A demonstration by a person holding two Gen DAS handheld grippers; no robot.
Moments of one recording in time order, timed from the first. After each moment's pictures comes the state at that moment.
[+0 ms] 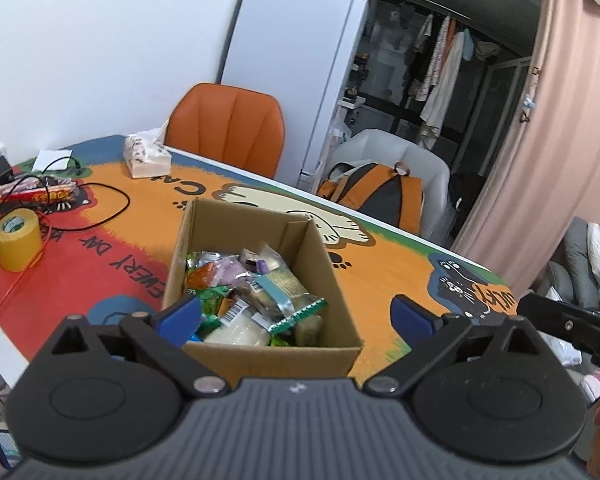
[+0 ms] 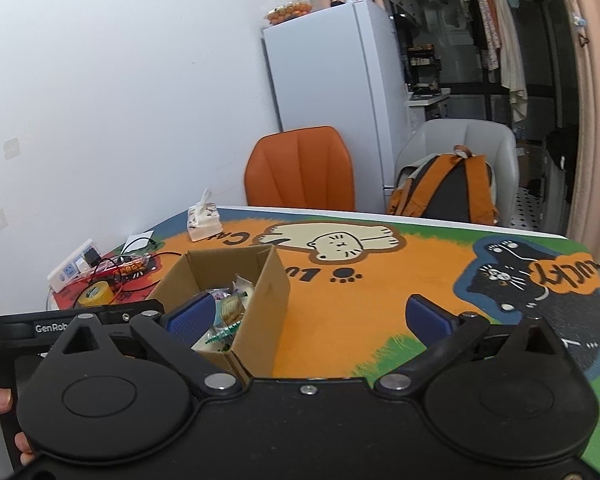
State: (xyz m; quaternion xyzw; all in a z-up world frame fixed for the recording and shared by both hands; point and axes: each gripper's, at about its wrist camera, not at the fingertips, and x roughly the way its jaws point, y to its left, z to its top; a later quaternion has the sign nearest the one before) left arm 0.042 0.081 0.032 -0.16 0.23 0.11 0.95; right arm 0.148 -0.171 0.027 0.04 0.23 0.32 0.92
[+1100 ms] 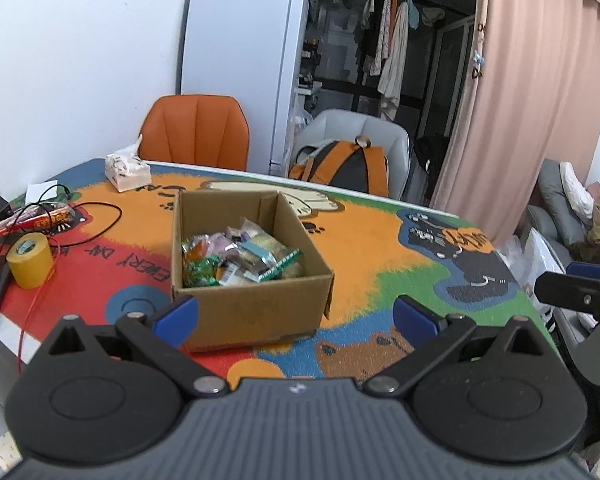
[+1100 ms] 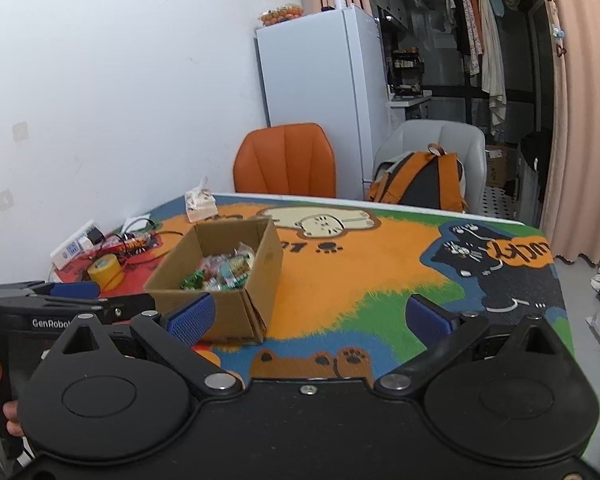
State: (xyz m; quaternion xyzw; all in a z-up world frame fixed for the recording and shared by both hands) left arm -0.020 0.053 0.034 -0.08 0.25 0.06 0.96; right arm 0.068 -0.210 0.033 0.02 0.23 0.29 0.93
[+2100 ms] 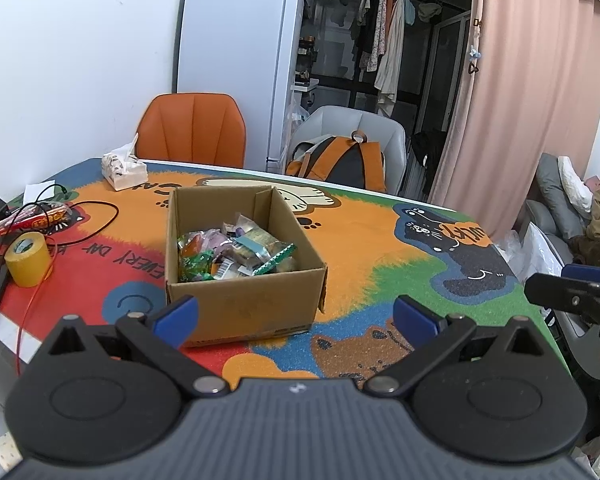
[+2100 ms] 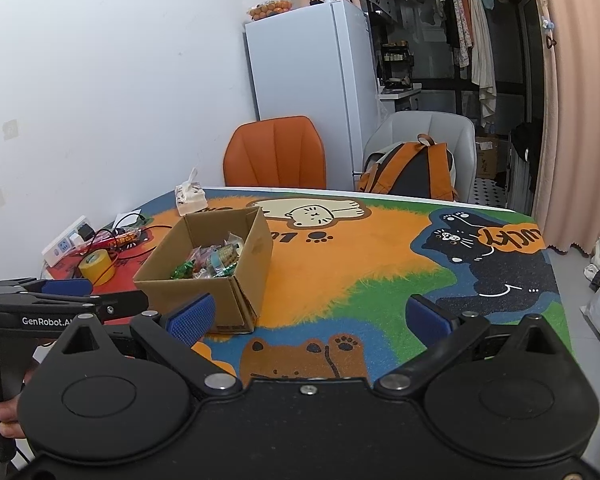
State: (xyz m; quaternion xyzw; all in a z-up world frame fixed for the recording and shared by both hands) left arm -0.023 0.045 0.031 -0.07 0.26 0.06 0.96; right arm 0.066 -0.216 0.024 0.02 0.24 0.28 0.93
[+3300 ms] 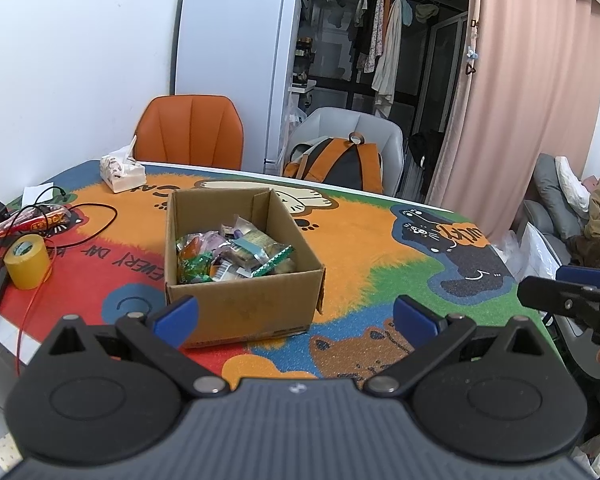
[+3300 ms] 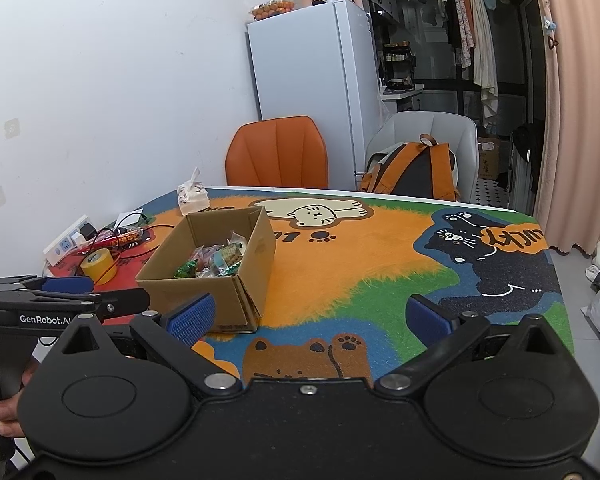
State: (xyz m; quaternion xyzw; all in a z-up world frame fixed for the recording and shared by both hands) left arm -0.025 0.044 0.036 -0.07 0.25 0.06 0.96; right arm 0.065 -0.214 0.024 0.02 0.24 0.28 0.93
